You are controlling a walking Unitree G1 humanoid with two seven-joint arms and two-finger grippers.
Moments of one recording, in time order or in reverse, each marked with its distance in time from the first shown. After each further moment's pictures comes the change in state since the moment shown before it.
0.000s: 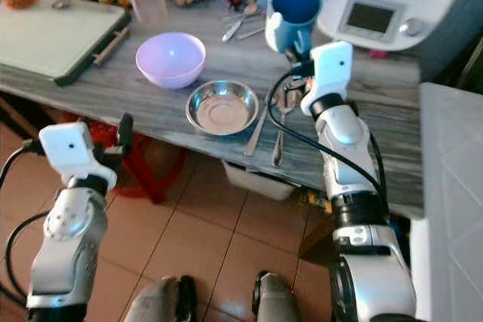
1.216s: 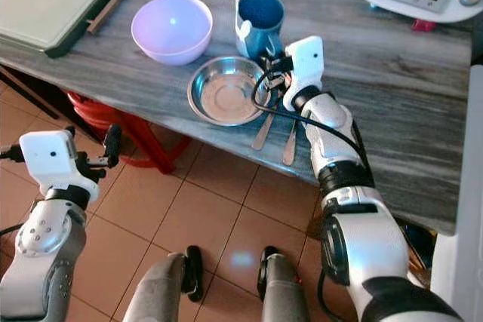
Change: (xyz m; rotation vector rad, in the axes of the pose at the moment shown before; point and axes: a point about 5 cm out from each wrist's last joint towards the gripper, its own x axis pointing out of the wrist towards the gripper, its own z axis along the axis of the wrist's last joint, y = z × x) left arm -0.019 0.013 0.013 0.059 0.053 -0.006; right arm 0.028 0.013 -0.014 0.055 0.066 0.186
